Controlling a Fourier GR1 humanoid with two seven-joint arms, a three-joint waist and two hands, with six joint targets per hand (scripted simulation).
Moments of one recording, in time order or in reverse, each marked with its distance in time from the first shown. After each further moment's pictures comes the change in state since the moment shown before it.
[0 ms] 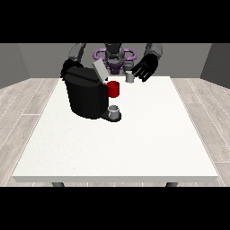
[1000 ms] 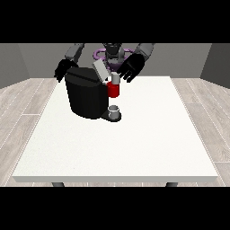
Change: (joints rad) left arm -0.154 0.017 0.036 0.026 -0.021 -0.025 0.065; right arm -0.047 -0.017 0.003 -0.066 0.015 -0.025 0.024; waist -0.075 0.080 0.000
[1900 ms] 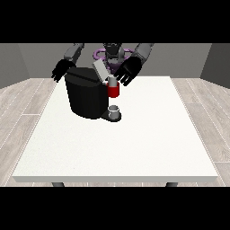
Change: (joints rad) left arm -0.013 -0.017 0.001 0.021 -0.027 -0.003 -0.016; right arm 0.008 -0.007 -0.027 -0.013 -0.017 -0.001 0.001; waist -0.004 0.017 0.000
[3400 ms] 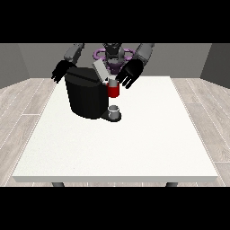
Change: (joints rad) left arm -0.003 0.007 -0.002 0.009 -0.049 -0.003 -0.025; right arm -0.002 0.003 -0.007 -0.011 0.001 -0.016 0.003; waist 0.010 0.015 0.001
